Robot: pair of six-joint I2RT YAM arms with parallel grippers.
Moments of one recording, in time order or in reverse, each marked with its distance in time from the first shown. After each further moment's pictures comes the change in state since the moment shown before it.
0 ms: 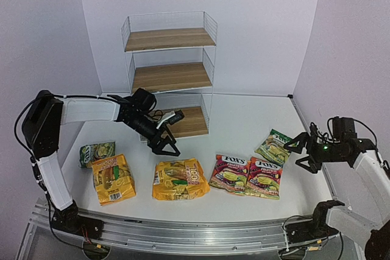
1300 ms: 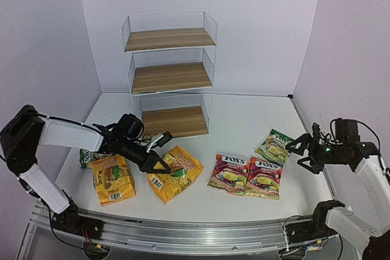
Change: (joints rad) left arm -0.070 -0.296 -0.513 0.412 -0.089 -0.464; right arm 0.000 -0.072 -0.005 -0.022 0.024 -0.011
